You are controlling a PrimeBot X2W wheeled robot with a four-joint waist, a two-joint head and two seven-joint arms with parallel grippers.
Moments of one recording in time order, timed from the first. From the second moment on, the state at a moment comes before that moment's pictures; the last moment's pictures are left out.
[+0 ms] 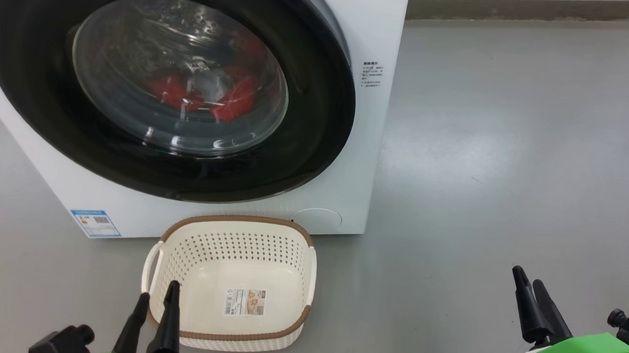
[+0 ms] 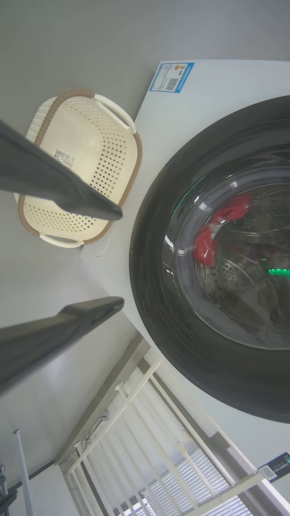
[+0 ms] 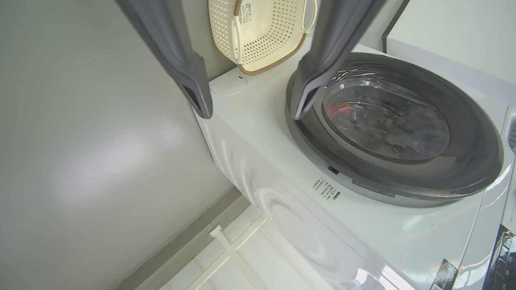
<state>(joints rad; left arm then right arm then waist) 0.00 0.03 -0.04 0.19 -0.73 -0.02 -0.09 0.00 -0.10 -0.01 0.30 1.00 0.13 -0.09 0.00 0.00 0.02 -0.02</state>
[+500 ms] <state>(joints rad) 0.00 0.04 -0.06 0.16 -0.54 0.02 -0.13 0.02 -0.12 0.01 0.28 0.90 0.13 -0.13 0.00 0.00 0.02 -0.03</state>
